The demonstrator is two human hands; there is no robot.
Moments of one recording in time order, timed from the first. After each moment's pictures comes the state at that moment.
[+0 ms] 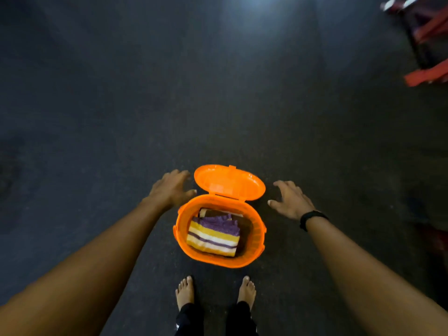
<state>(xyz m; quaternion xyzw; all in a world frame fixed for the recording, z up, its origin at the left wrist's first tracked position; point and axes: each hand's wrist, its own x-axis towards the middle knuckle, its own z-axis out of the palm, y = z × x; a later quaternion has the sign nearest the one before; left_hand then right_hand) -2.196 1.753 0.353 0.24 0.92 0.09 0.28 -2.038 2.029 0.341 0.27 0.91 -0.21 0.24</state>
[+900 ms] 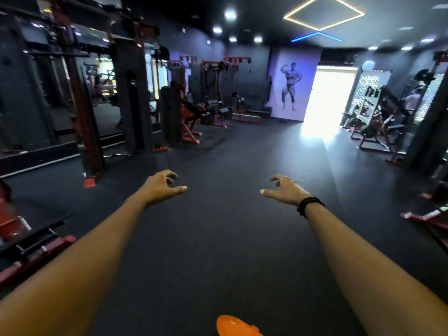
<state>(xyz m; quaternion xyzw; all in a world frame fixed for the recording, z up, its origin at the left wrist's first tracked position) -2.172 1.630 0.794 0.09 0.93 0.36 -0.05 -2.136 1.985 0.805 0.04 0.95 -0.29 -0.03</state>
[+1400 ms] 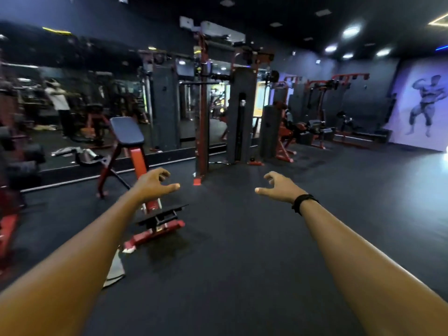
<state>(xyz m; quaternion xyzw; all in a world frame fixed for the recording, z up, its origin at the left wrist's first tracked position) -2.017 1.310 0.831 -0.14 0.92 0.30 -0.19 -2.142 1.645 0.844 -0.22 0.93 -0.28 0.03</state>
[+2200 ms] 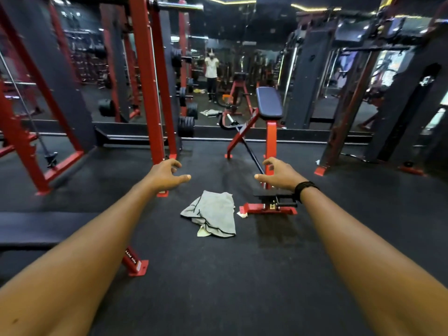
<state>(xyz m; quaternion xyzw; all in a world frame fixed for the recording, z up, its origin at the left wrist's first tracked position) -1.787 0.999 0.753 -0.44 0.83 0.29 -0.21 -2.056 1.182 0.779 -0.50 0.82 -0.25 0.12</state>
